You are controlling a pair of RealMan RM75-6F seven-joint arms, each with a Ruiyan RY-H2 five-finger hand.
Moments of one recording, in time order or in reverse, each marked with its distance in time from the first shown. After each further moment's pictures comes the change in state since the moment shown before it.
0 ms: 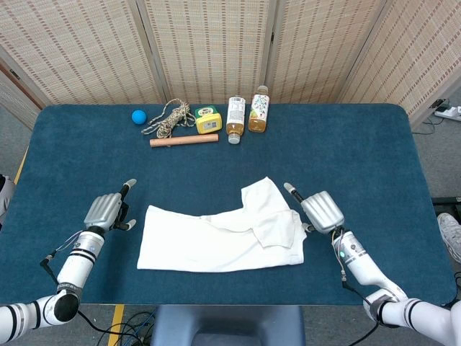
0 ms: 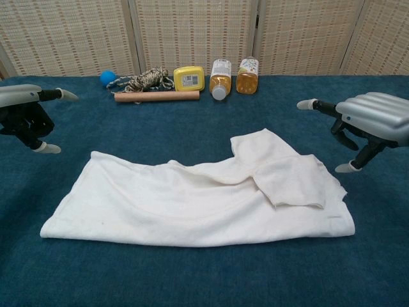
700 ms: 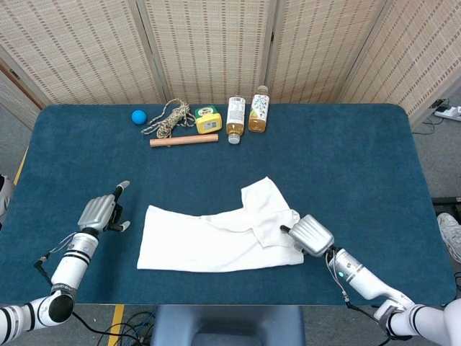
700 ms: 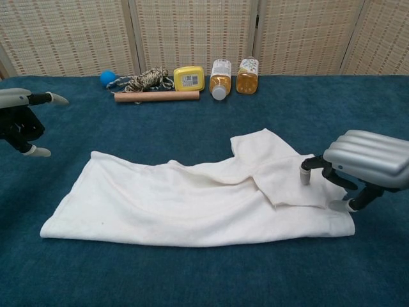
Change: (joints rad) left arm 0.025 0.011 -0.001 0.018 0.000 -0.024 -0.031; right arm 0.012 -0.028 -0.144 0.080 -0.192 0.027 0.043
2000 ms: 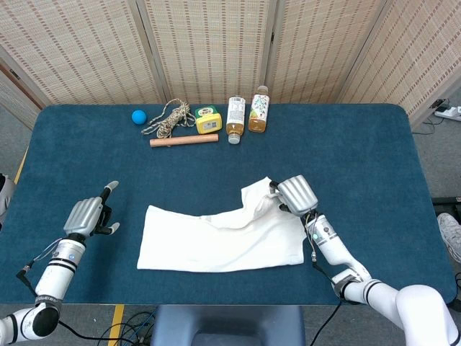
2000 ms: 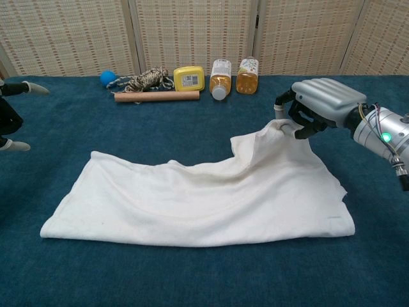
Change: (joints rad) left arm 0.085 0.072 0.008 -0.059 0.131 0.064 -0.065; right arm 0.139 -0.262 0.249 0.317 0.205 -0.026 0.175
